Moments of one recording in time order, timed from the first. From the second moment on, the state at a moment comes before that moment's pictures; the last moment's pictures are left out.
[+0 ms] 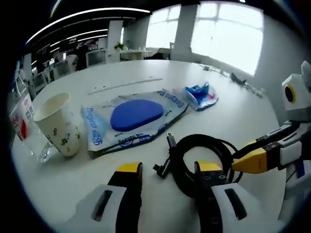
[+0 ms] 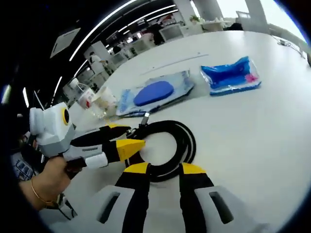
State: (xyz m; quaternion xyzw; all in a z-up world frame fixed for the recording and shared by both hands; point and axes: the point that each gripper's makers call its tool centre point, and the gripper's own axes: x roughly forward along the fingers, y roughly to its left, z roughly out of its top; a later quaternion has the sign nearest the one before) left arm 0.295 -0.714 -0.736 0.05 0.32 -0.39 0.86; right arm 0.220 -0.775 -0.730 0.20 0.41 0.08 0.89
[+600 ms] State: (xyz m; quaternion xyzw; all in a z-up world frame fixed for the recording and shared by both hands) left arm 0.296 -0.714 -0.732 0.03 0.33 -0.38 0.87; right arm 0.222 -0.770 -0.729 0.23 0.40 0.09 0.88
